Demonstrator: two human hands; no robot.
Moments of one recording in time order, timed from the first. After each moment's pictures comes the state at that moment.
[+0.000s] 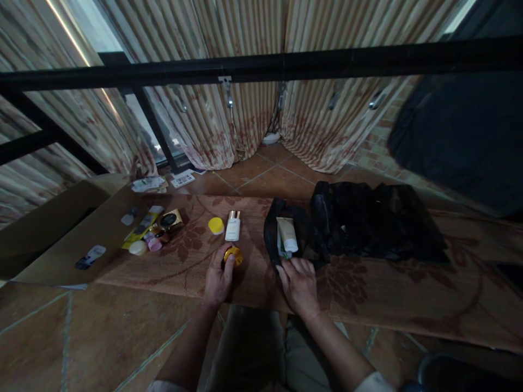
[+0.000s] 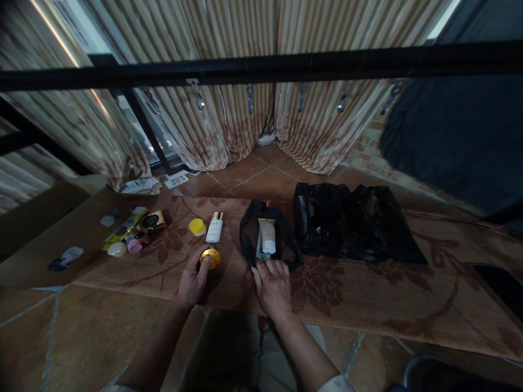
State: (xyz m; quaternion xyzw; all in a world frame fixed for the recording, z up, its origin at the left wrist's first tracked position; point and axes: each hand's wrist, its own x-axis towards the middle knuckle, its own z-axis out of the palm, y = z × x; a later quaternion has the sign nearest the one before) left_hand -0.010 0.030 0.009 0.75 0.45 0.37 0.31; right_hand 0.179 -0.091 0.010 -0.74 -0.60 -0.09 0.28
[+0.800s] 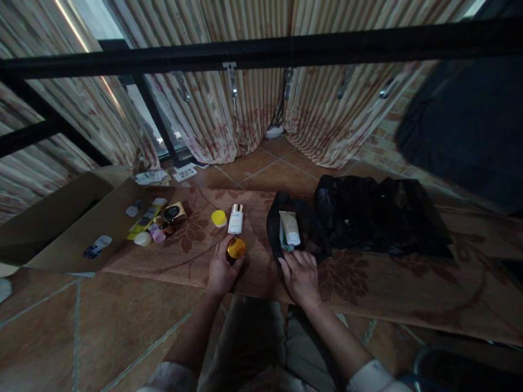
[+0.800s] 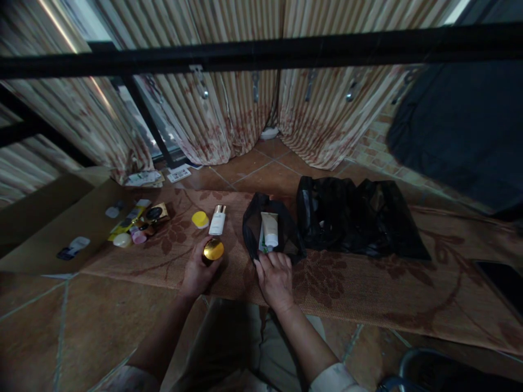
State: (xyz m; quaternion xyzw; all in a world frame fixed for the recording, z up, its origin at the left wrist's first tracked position) left_hand -0.011 0.028 0.007 0.78 0.45 0.33 0.28; right_hand 0.179 -0.091 0.010 -0.74 -0.60 -0.10 0.27
